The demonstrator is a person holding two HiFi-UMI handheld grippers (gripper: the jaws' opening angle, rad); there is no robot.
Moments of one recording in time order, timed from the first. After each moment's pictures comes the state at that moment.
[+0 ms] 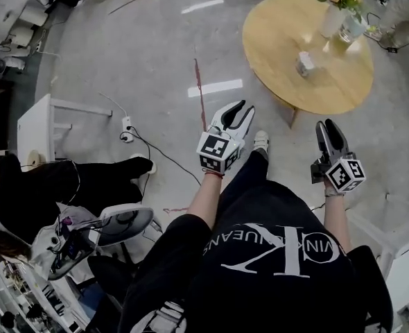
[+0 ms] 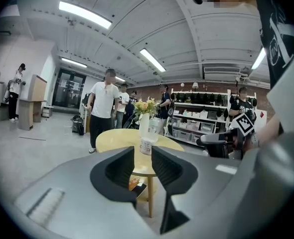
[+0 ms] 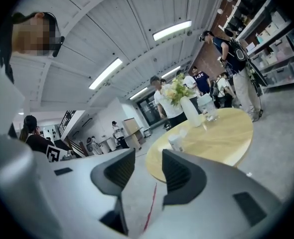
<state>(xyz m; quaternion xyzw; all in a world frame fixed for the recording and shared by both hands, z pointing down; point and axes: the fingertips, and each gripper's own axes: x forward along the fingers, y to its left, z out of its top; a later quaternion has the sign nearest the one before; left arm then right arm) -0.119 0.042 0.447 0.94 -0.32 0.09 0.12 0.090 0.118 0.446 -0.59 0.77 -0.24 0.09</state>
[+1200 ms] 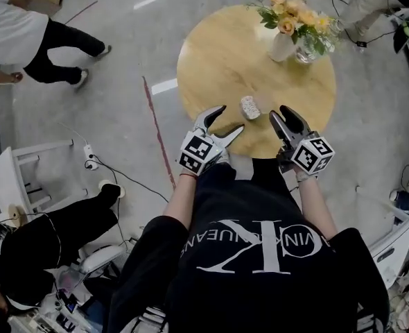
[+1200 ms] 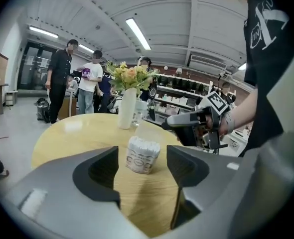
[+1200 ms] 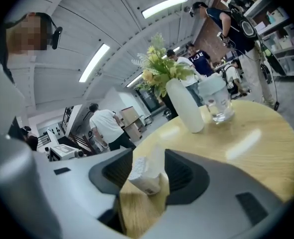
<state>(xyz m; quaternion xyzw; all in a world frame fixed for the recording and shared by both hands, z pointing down) 0.061 -0.081 0.517 0.96 -0.15 0.19 0.14 0.177 -0.074 0.485 -0.54 0.78 -0.31 0.04</state>
